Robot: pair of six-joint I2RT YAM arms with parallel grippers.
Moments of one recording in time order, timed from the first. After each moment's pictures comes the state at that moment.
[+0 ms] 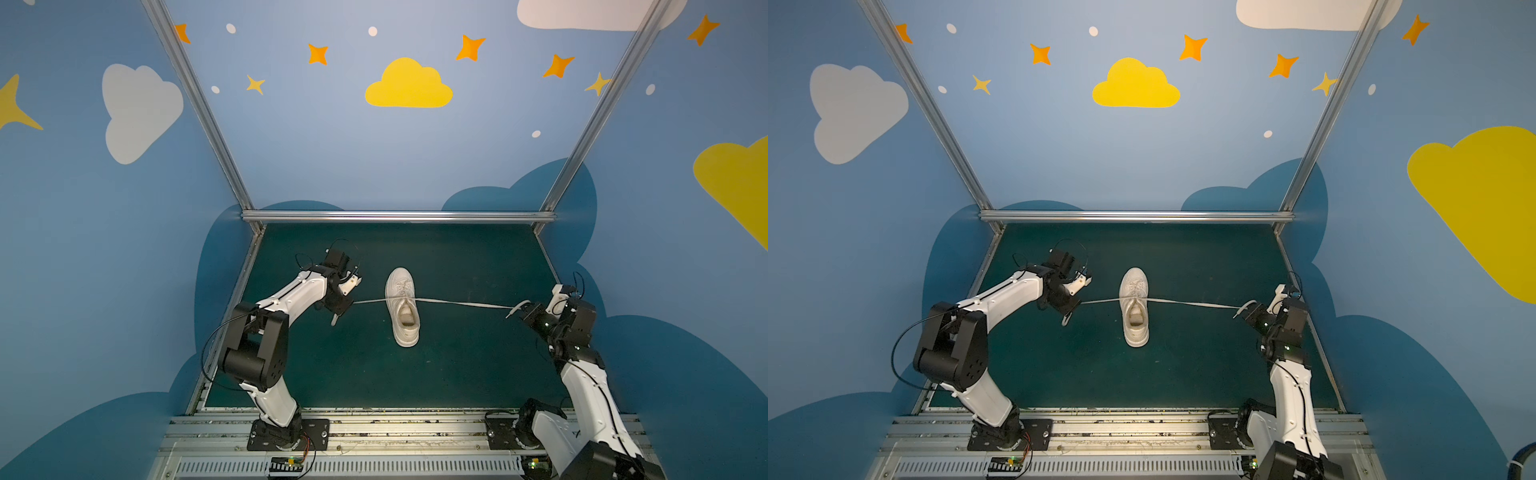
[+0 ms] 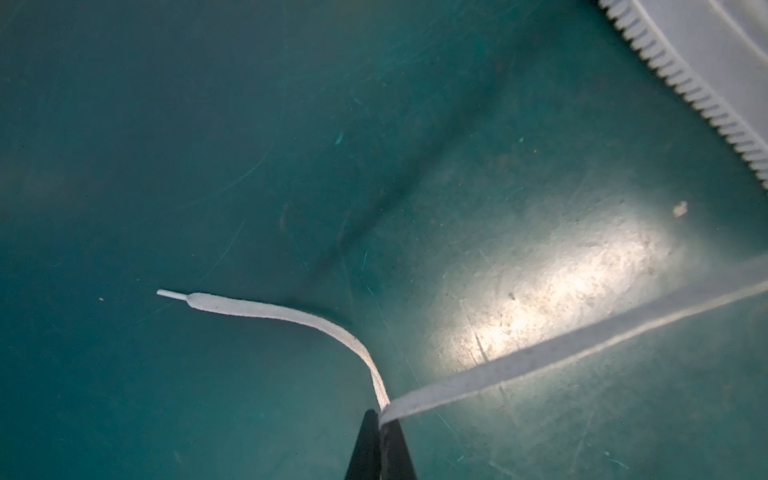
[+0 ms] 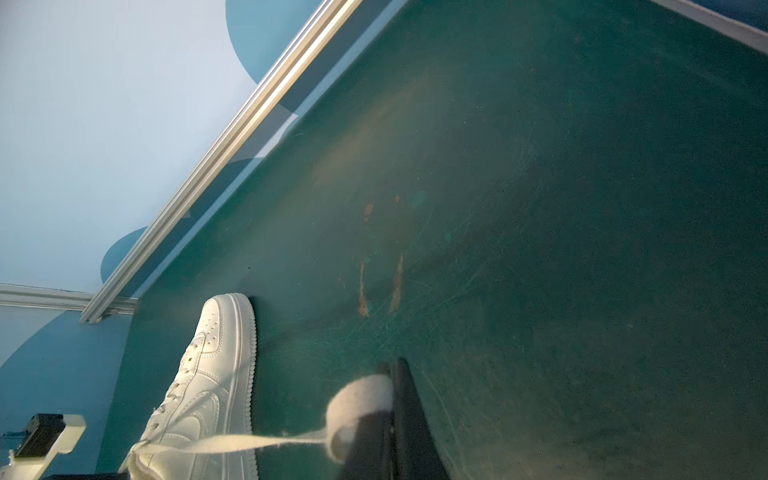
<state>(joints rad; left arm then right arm) -0.28 1.71 1.18 -0.78 -0.01 0.35 -0.28 0.88 0.49 -0.18 -0.39 0.50</state>
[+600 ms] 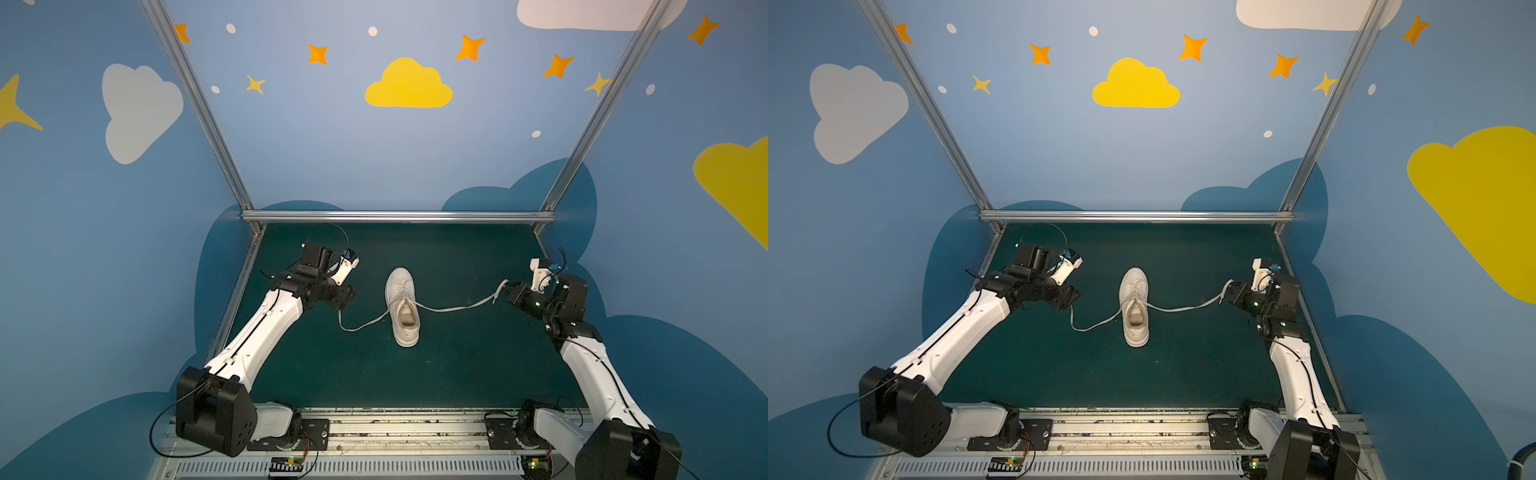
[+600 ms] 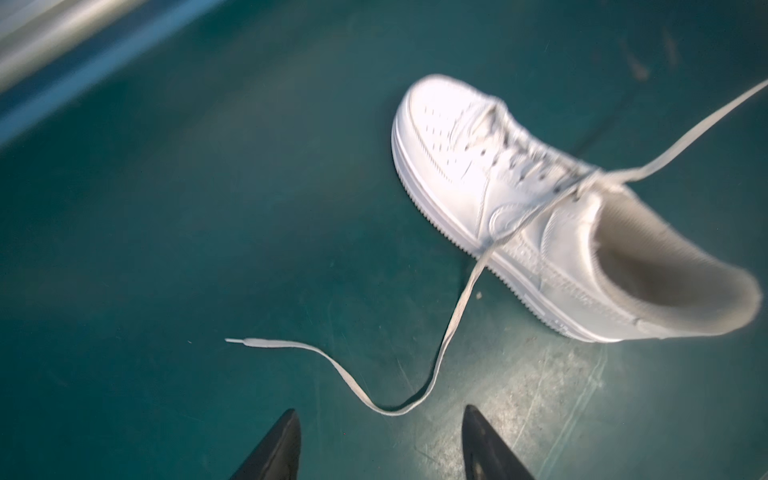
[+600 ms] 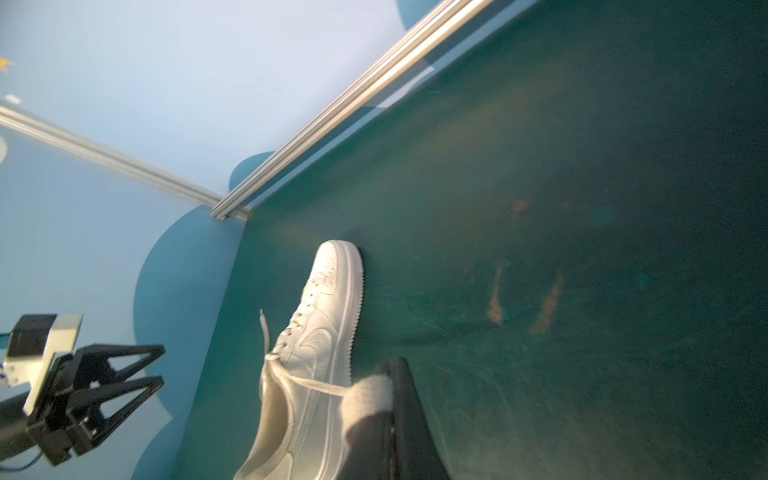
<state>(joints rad) -0.27 1.32 1.14 -0.71 0.19 0.26 -0.07 1.06 0.72 -0.17 -0.62 0.47</state>
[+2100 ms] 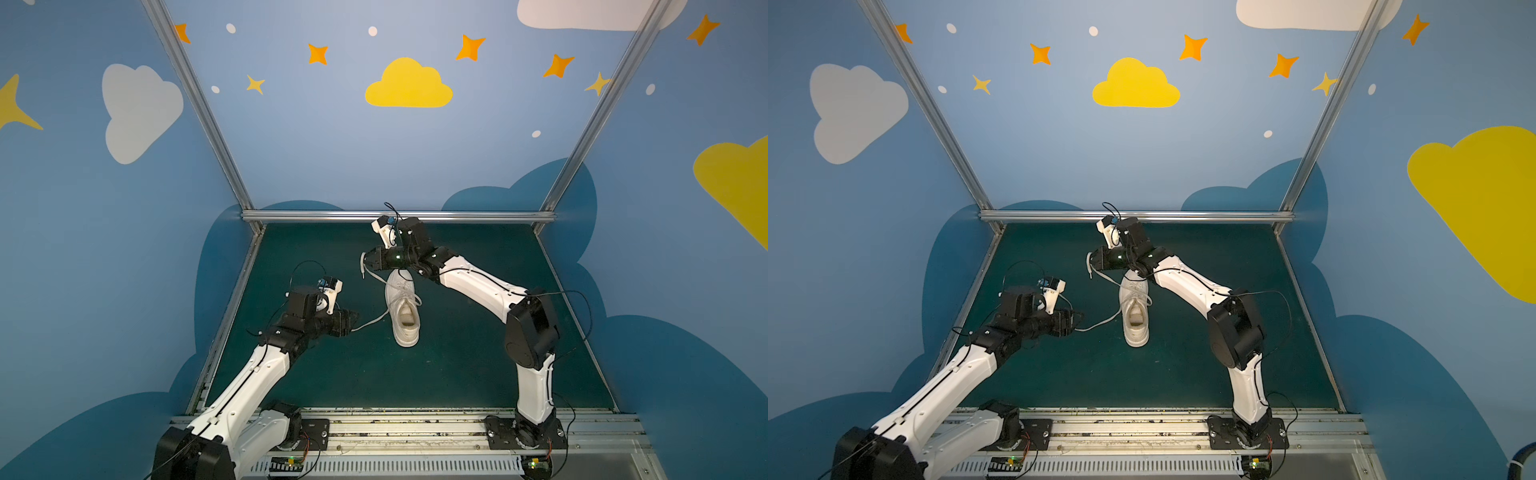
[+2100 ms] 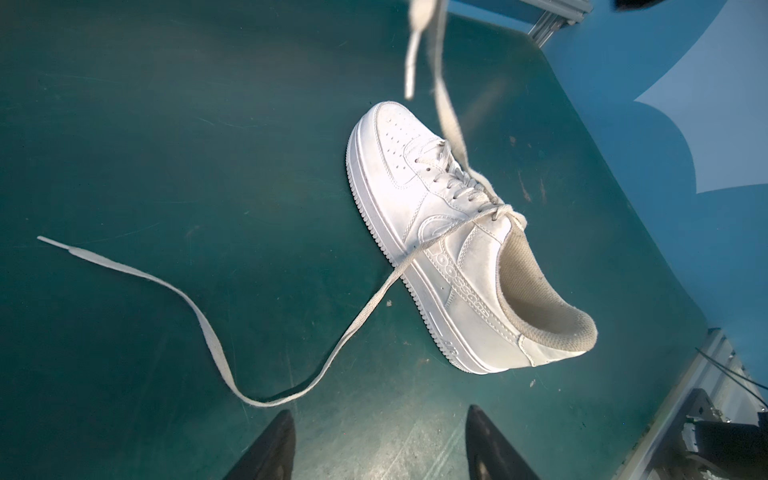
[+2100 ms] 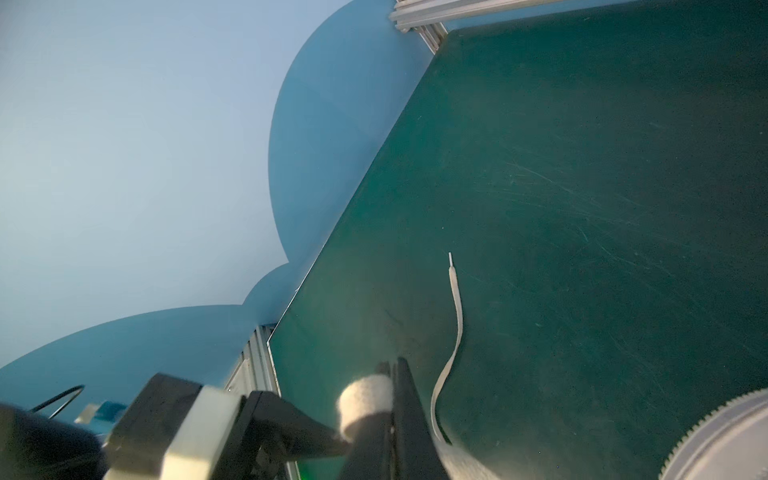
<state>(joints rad) -0.26 0.99 0.60 -0.32 0.38 -0.23 0.75 2.03 1.74 -0.20 -0.49 0.55</state>
